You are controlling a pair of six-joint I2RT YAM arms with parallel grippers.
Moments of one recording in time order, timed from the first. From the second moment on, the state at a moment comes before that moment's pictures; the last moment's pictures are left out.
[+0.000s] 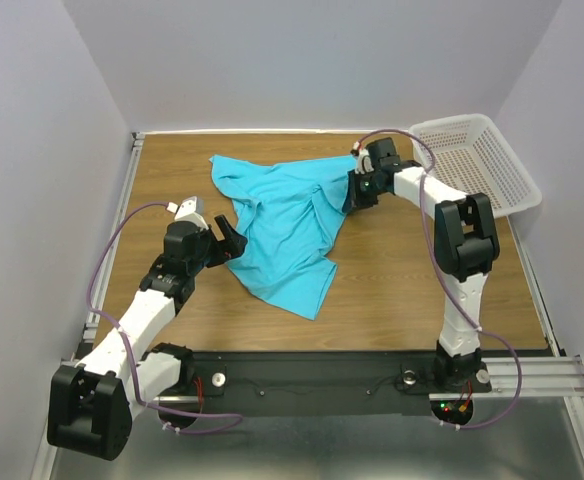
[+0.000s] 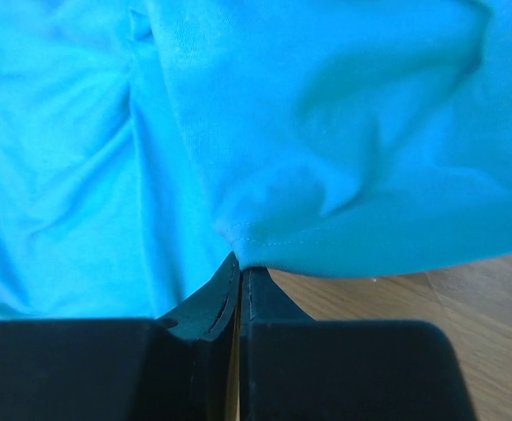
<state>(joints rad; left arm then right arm) -0.25 0.94 0.49 -0.04 0.09 -0.56 0.28 2.10 1.60 -0.50 -0.39 0.19</state>
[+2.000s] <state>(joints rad) -0.25 1.00 0.49 -0.04 0.11 -0.56 0.16 2.45 2.10 -0.42 -0.42 0.34</state>
